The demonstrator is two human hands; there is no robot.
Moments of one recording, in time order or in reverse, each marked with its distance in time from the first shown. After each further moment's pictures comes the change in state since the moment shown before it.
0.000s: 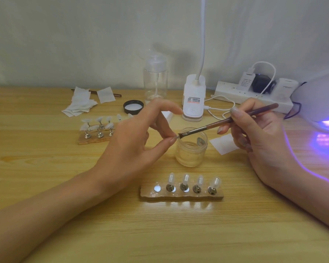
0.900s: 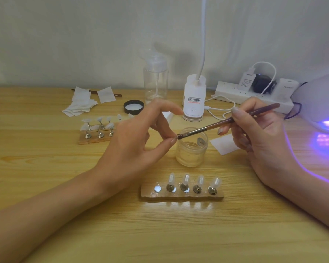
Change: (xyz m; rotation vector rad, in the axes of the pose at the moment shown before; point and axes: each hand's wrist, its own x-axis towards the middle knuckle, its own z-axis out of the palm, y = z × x) left_hand -0.001 0.001 0.001 -0.017 0.008 -0.016; right_hand -0.001 0.000 0.001 0.005 -0.030 -0.036
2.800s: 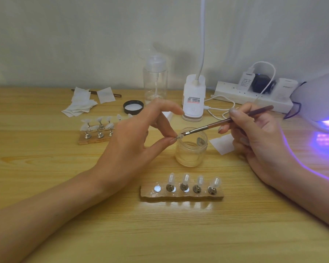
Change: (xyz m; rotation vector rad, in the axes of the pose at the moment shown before) left_hand 0.002 -0.004 0.000 0.084 0.011 0.052; right_hand 0.001 0.000 0.000 0.053 0.098 0.148
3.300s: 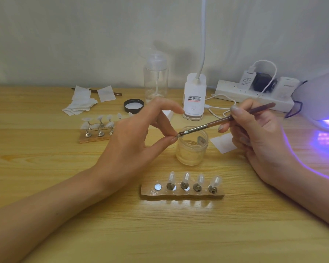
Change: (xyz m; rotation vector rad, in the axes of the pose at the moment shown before) left_hand 0.000 0.002 0.000 -0.021 -0.009 -0.015; right_hand -0.001 -0.001 0.001 0.006 -0.056 -0.030
